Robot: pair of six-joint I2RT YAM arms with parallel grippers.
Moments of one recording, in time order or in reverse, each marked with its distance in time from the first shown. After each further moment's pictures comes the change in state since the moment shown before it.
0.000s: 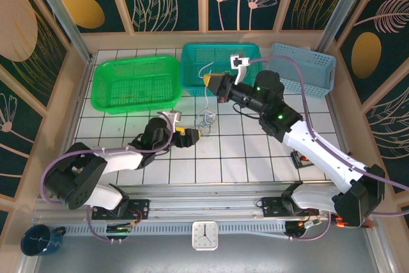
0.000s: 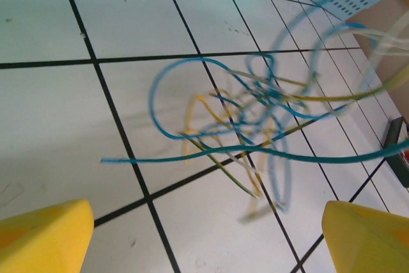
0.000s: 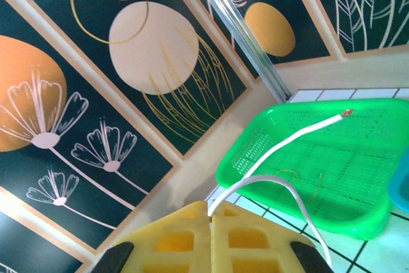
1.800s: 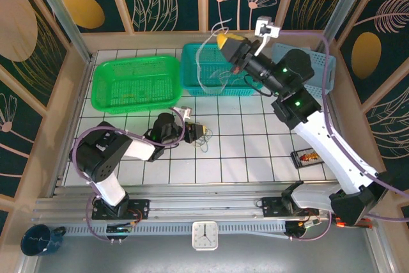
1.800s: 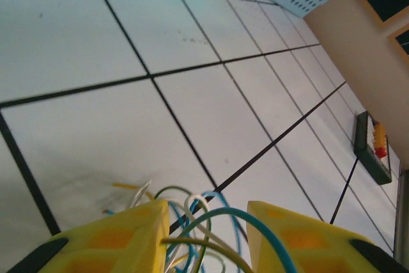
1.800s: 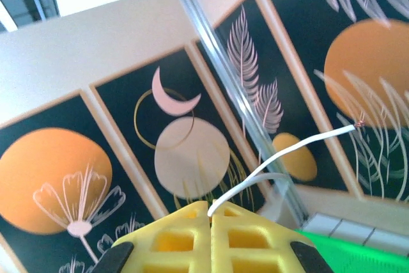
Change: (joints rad) left arm 0.000 0.323 0.108 0.293 0.137 0.007; right arm -0.085 0.024 0.324 0.055 0.016 -0.010
